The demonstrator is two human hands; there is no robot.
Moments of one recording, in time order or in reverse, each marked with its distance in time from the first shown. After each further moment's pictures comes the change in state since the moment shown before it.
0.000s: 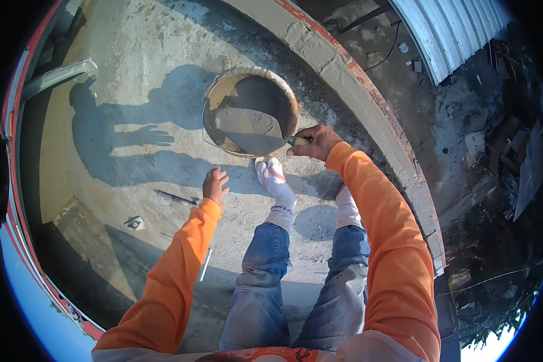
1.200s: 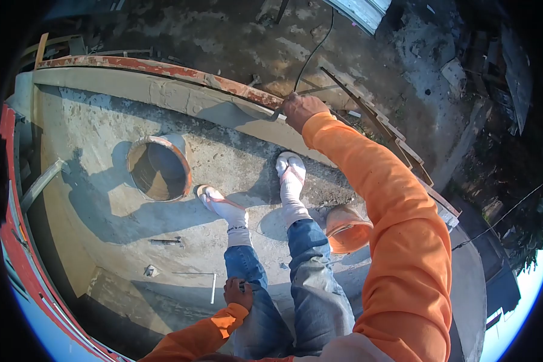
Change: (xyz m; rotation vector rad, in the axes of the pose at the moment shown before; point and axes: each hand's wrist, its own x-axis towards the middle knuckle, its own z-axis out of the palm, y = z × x) left_hand -0.289 -0.147 0.106 1.263 -0.028 0.285; right_hand -0.124 0.168 -0.192 -0.695 0.448 0.102
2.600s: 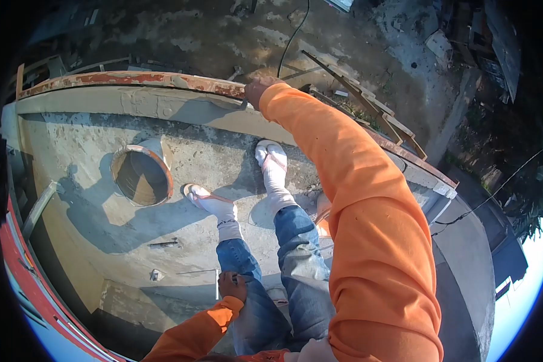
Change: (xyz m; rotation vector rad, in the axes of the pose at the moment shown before) left_hand 0.005 0.004 0.002 0.073 0.031 0.086; right_hand 0.024 0.015 0.012 -0.079 -0.192 -0.050
